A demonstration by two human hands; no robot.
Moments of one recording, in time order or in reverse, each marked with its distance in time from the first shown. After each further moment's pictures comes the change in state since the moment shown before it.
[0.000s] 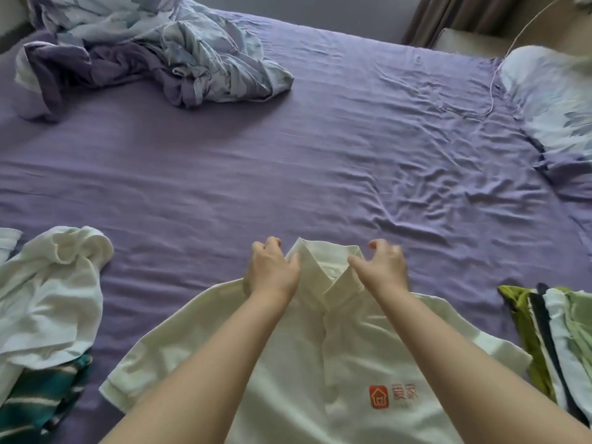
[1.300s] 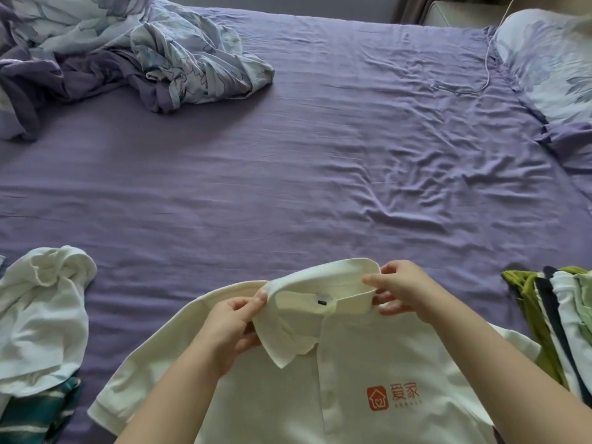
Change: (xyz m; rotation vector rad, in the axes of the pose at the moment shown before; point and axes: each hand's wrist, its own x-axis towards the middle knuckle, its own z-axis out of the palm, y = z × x) left_hand -0.035 -0.055 -0.019 -0.845 -0.424 -0.396; right_hand 0.005 0.050 -0.032 0.421 -0.485 0.178
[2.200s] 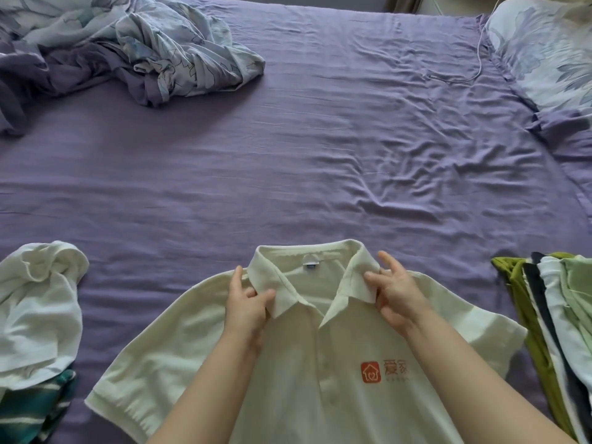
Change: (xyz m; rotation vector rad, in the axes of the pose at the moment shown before) left_hand 0.024 -0.023 0.038 -0.122 0.191 0.174; right_hand 0.006 0.043 0.022 0.744 0.008 -0.056
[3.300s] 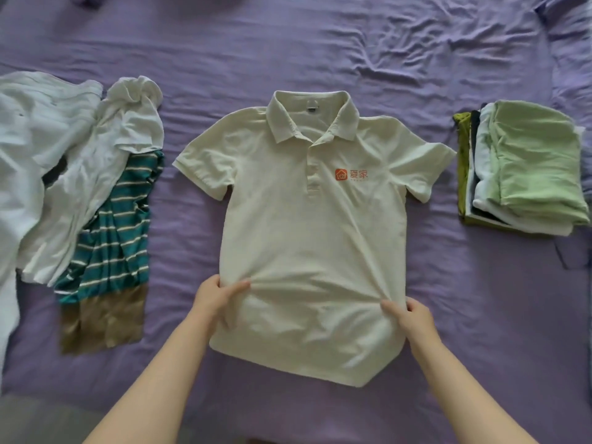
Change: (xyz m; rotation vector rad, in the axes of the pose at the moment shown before) left_hand -0.301 -0.166 -0.165 0.439 0.169 -0.186; right_hand -0.294 0.225 -0.205 -0.512 0.223 0.139
